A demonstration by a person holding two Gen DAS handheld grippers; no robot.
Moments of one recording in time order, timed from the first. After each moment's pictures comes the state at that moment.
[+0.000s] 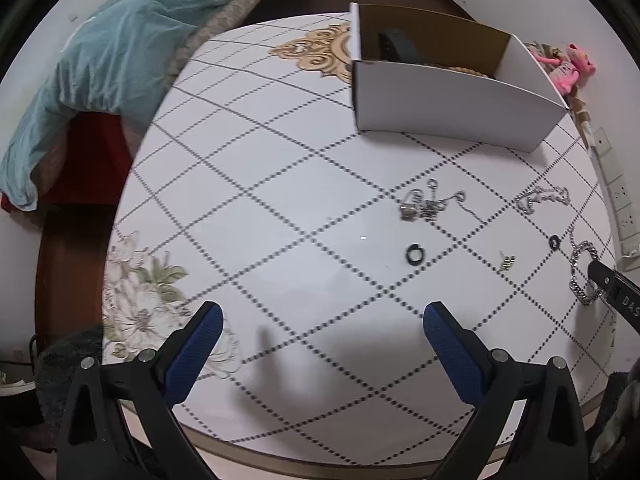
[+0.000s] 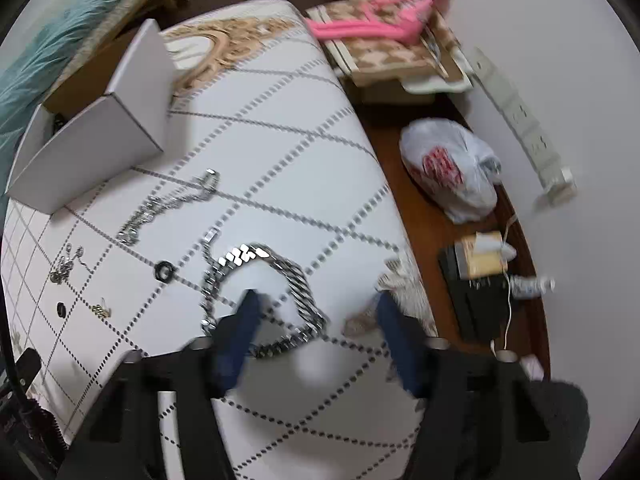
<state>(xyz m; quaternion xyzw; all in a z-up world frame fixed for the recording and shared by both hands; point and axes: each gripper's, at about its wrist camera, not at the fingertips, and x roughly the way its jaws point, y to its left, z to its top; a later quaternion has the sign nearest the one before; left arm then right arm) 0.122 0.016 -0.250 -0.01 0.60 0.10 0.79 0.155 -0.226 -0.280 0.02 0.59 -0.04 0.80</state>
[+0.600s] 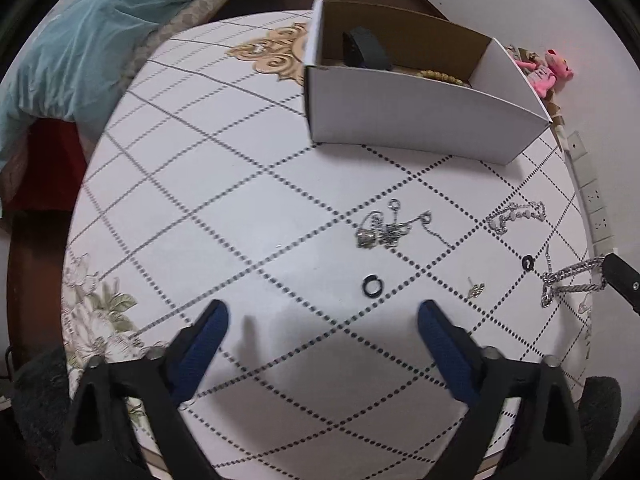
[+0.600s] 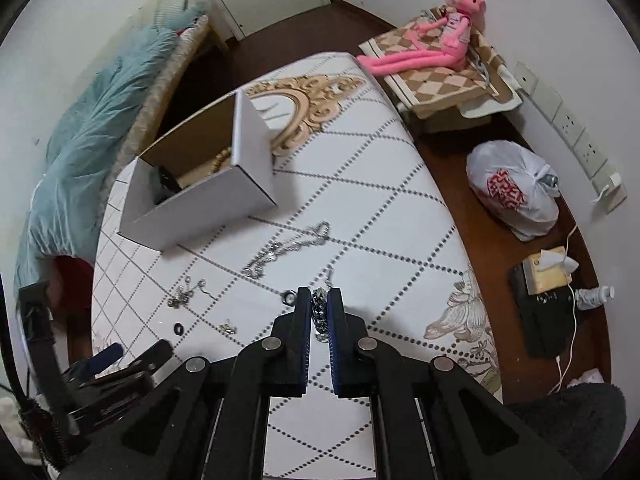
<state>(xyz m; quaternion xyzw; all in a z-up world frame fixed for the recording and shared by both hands) 0.145 0.013 -0.261 -0.05 0.60 0.05 0.79 0.148 -0.217 -0.223 0.13 0.55 0.06 0.82</state>
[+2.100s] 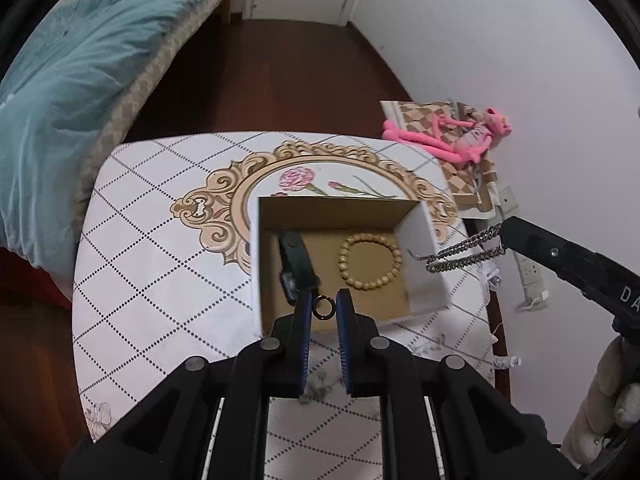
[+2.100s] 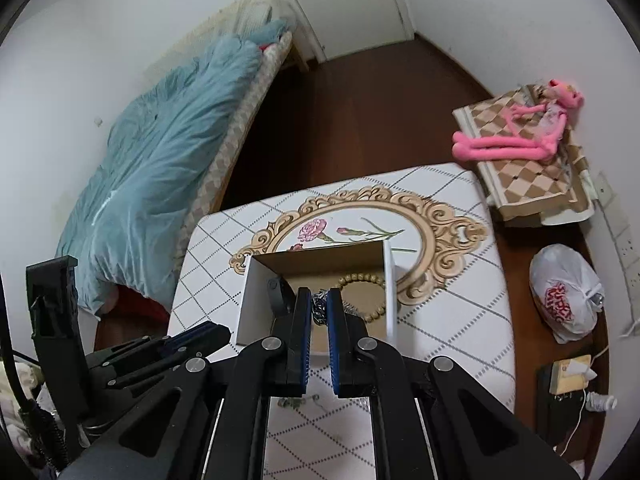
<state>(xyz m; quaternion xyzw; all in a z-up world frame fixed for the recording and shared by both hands) 0.262 0.039 -0.159 -0.10 0.55 -0.06 0.83 0.280 -0.143 -0.119 0.11 0.51 0.18 0.83</state>
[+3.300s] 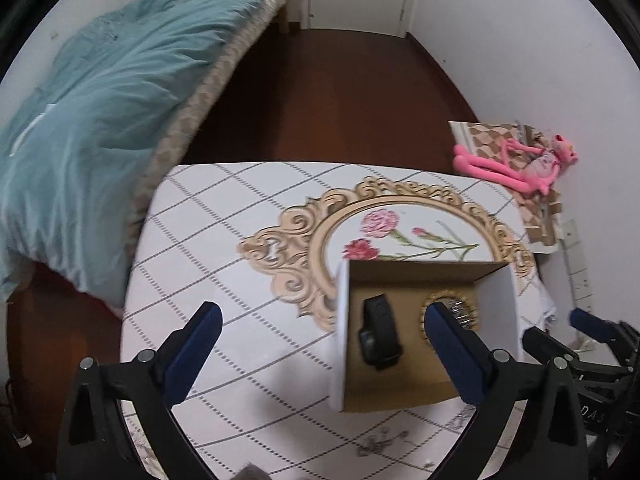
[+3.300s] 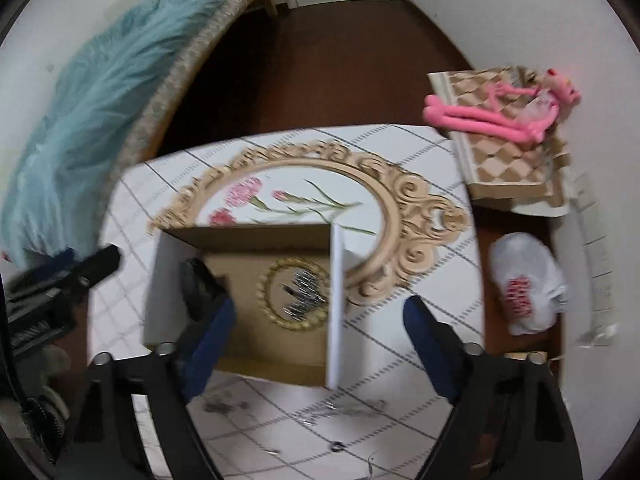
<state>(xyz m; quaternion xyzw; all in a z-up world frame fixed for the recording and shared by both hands) 0.294 0.065 -0.159 -0.06 0.54 0.06 0.84 0.318 -0.128 -0.179 -0.02 0.58 0.10 0.81</state>
